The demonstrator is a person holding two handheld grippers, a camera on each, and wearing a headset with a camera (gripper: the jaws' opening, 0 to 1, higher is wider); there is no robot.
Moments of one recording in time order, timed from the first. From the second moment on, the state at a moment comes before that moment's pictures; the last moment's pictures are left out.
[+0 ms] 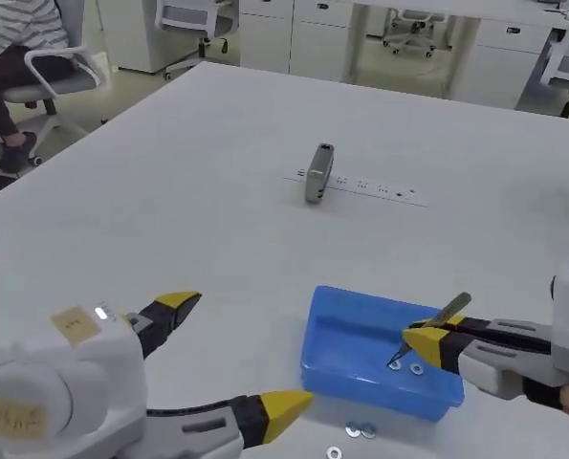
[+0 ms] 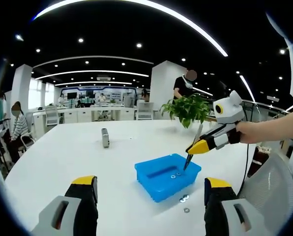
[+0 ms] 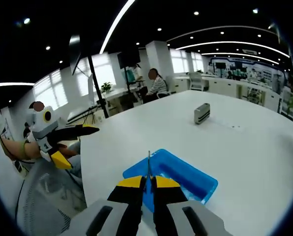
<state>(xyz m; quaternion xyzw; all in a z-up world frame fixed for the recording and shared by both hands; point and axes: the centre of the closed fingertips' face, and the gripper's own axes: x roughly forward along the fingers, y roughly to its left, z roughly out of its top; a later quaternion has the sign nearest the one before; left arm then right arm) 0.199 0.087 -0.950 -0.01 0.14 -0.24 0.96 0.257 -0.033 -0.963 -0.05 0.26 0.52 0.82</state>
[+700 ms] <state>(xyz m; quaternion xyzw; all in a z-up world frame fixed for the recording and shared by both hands) 0.198 0.086 -0.950 -0.01 0.14 -0.24 0.96 0.223 -0.023 -0.992 -0.05 0.29 0.54 0.79</state>
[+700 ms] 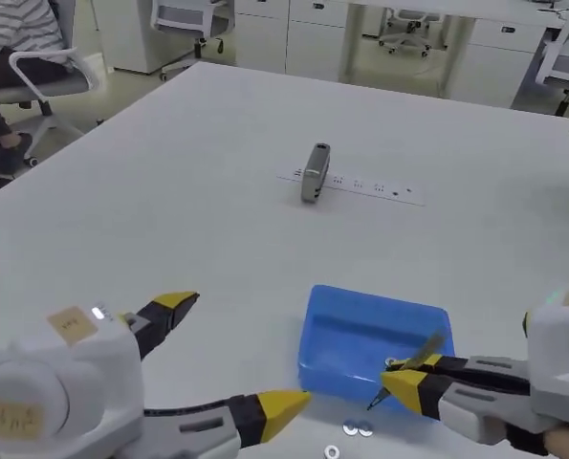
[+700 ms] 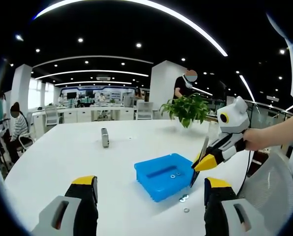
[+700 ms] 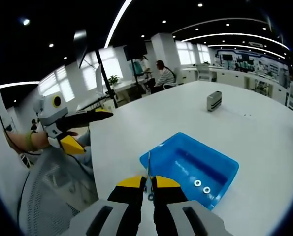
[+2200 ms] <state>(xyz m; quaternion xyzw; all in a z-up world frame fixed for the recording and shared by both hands) 0.199 0.086 -0.952 0.00 0.14 -0.24 0.96 0.205 -0.015 -1.037 -0.20 0.26 0.59 0.74</state>
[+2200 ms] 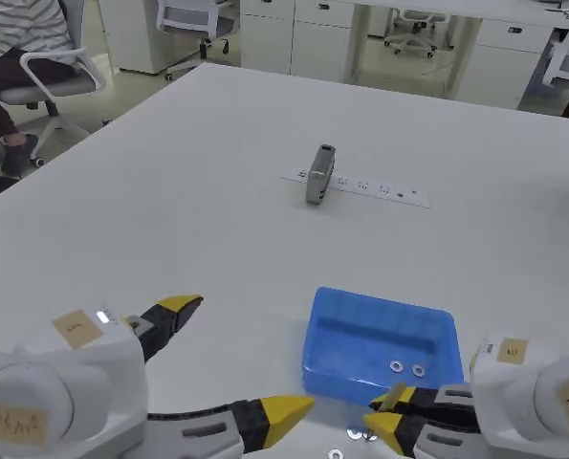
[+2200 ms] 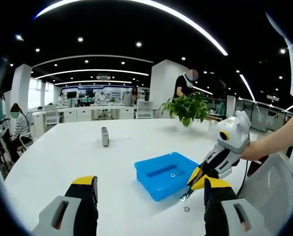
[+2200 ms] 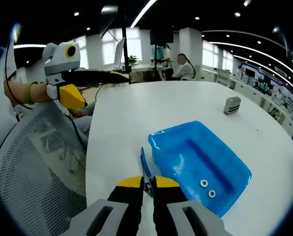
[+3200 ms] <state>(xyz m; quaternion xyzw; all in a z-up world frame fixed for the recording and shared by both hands) 0.198 0.086 -0.952 -0.01 0.14 -0.24 0.96 0.208 -0.014 -0.982 -0.05 0.24 0.60 0.76</state>
